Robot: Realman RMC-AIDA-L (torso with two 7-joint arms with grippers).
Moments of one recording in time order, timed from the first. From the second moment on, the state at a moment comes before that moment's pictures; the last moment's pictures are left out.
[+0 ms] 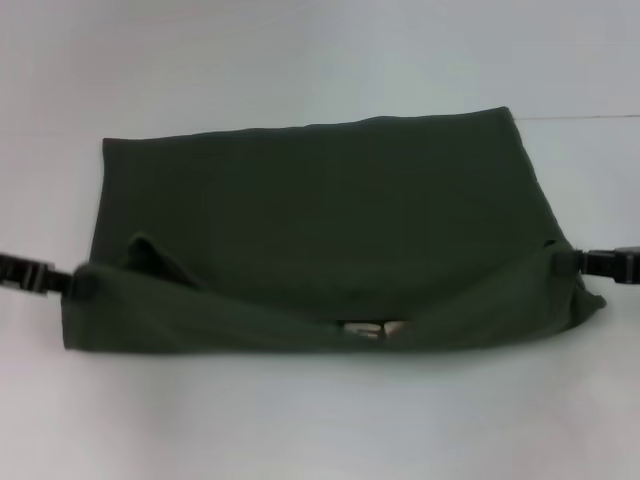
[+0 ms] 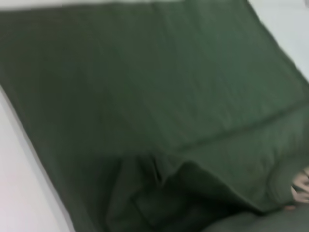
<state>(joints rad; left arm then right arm) -0.71 -1.88 0.51 0.73 2.57 1.62 -2.12 0.56 1.91 -0.42 -0.54 -2.25 -1.54 1.86</state>
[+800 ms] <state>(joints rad) -0.76 -1.91 0.49 0.71 2.41 1.29 -2.11 0.61 1.93 -0.35 -0.49 -2.03 -1.30 1.86</state>
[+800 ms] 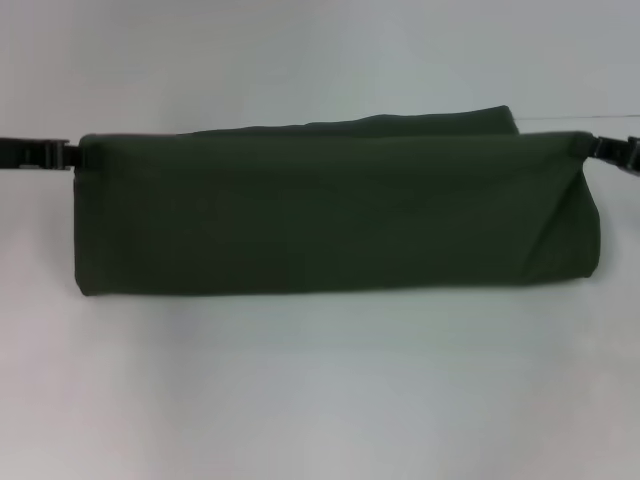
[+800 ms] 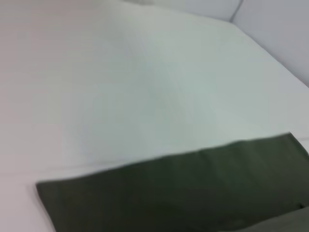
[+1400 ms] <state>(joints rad) -0.81 -2.02 0.49 0.66 2.38 0.93 -1.98 0.74 2.01 -0.36 -0.43 -1.91 -0.93 1.69</state>
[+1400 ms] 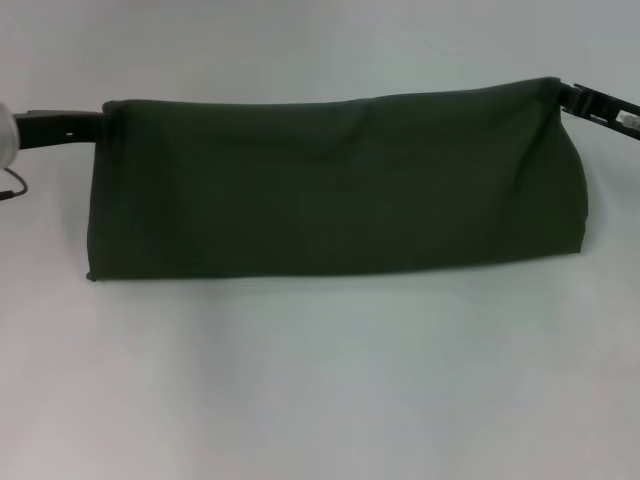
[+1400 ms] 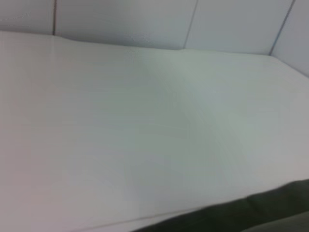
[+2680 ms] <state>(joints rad) -0.84 -2.10 0.50 0.53 2.29 0.57 -1.85 0.88 2.09 -0.40 -0.32 -1.76 -0.53 1.26</state>
